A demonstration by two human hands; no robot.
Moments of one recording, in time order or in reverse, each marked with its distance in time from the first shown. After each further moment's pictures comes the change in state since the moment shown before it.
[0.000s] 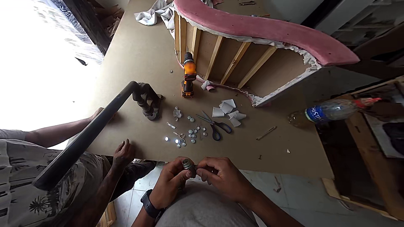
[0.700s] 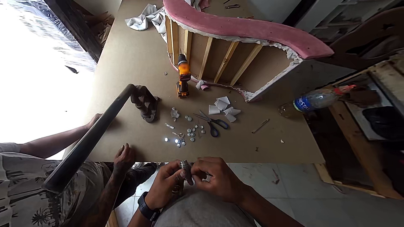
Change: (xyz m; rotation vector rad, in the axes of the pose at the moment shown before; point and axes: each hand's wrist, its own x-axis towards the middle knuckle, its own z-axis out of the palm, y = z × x) left_hand -0.019 0.007 -0.022 -0.178 -0.106 -0.121; right_hand 0.002 -0.013 0.037 -0.170 0.134 -0.338
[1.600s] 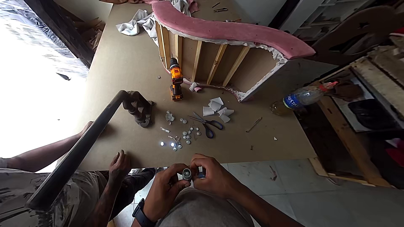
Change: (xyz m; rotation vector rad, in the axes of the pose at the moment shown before) left_hand 0.005 0.007 0.006 0.676 0.061 0.158; right_hand 0.000 0.013 -0.007 0.096 -0.136 0.417
